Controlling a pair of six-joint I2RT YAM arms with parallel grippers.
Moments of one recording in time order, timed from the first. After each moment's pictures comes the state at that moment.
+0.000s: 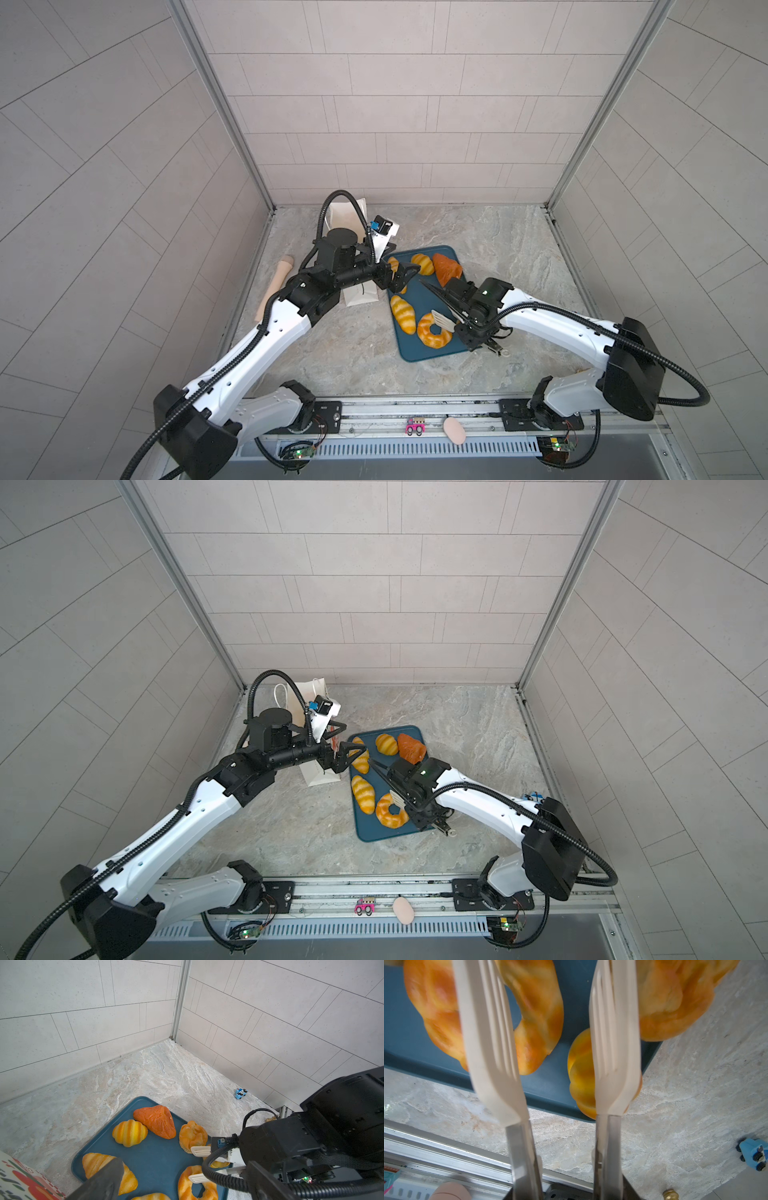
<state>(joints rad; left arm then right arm) -0.57 1.13 1.08 -0.28 0.42 -0.10 0.80 1.44 1.06 -1.19 0.11 0.29</state>
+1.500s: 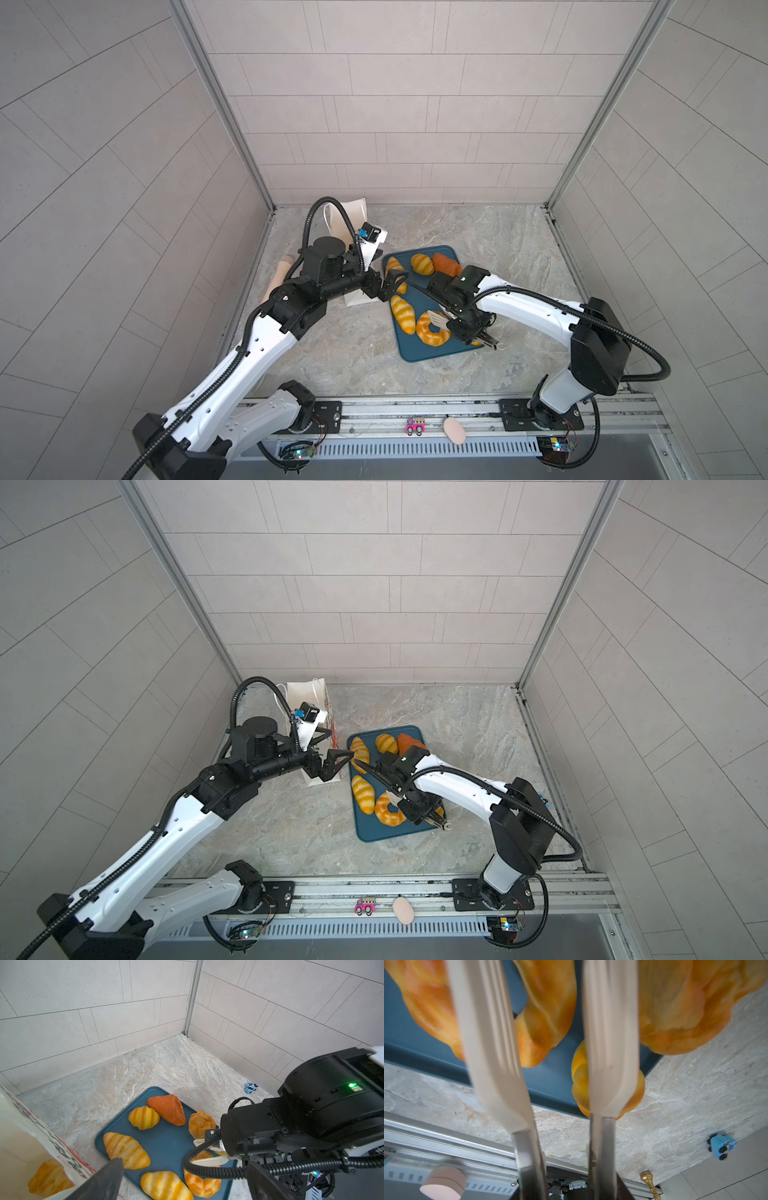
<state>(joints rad) -0.56 1.00 1.06 -0.42 0.34 -0.08 0.80 1.63 1.23 -1.34 0.11 0.20</state>
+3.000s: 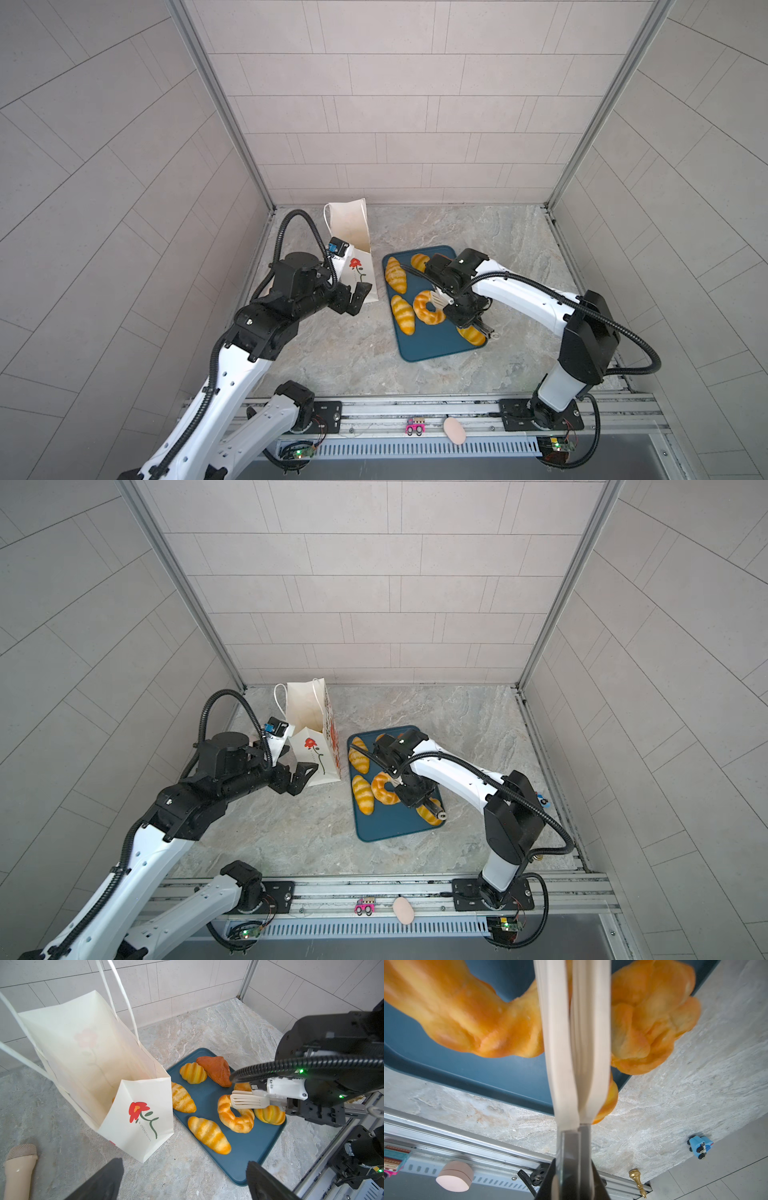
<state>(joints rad) -0.43 0.82 1.06 -0.79 0.17 0.00 0.74 1.68 1.43 -1.42 0.12 0.15</state>
